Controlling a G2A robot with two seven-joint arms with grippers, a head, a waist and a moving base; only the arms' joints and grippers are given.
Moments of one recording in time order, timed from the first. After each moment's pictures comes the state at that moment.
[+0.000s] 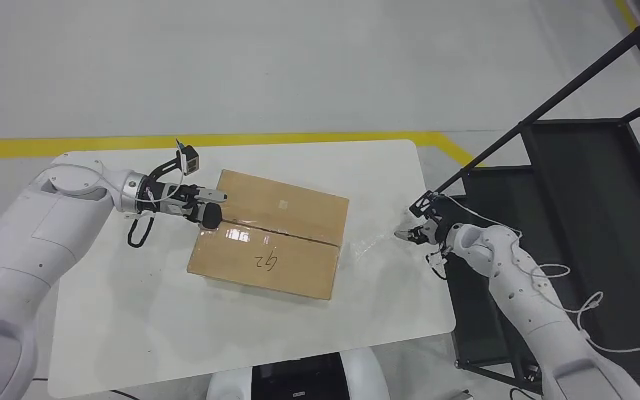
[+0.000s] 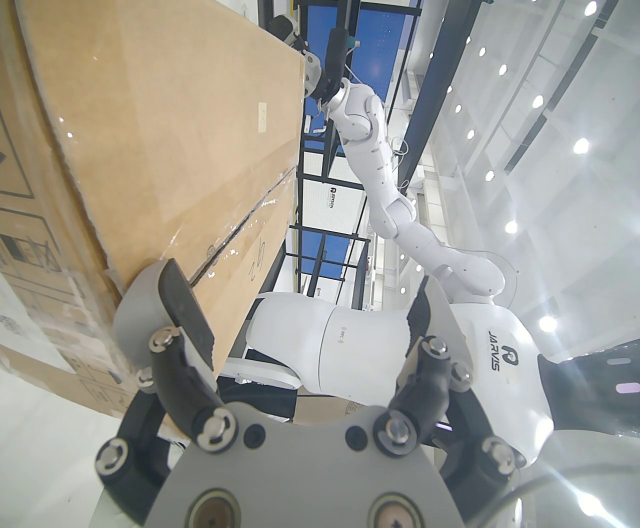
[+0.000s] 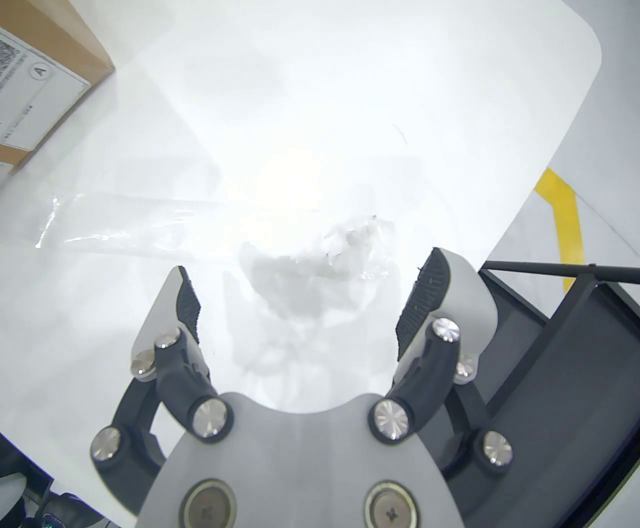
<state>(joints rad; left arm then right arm) 0.44 -0.95 -0.51 -0.83 -0.80 -0.28 -1.54 -1.20 -0.97 1.23 -1.07 -1.11 -0.59 0.25</state>
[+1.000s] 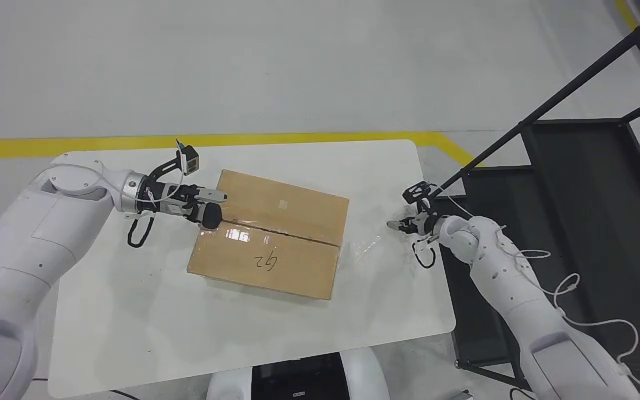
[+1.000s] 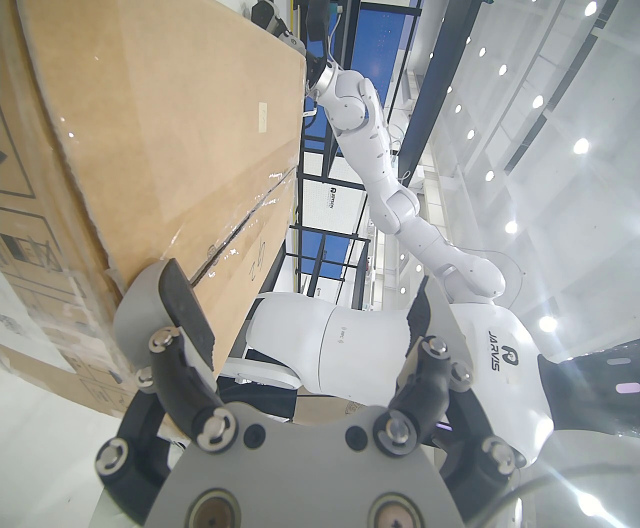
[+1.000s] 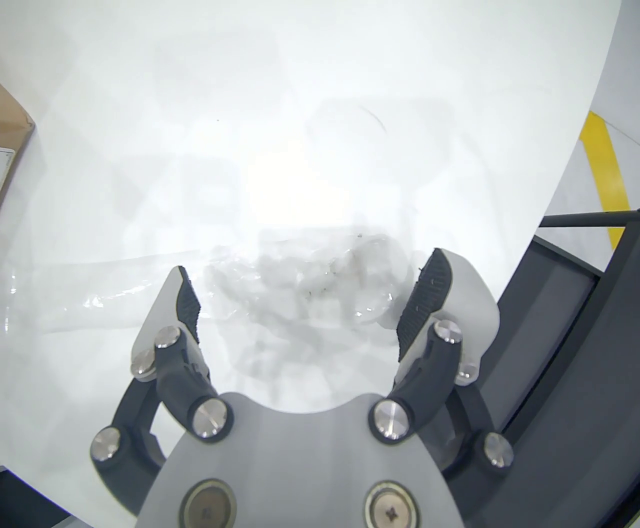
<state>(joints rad) 0.44 -0.95 -0.51 -0.83 -0.80 -0.28 -1.54 -1.05 -1.03 1.13 -0.89 -0.97 -0.48 0.33</state>
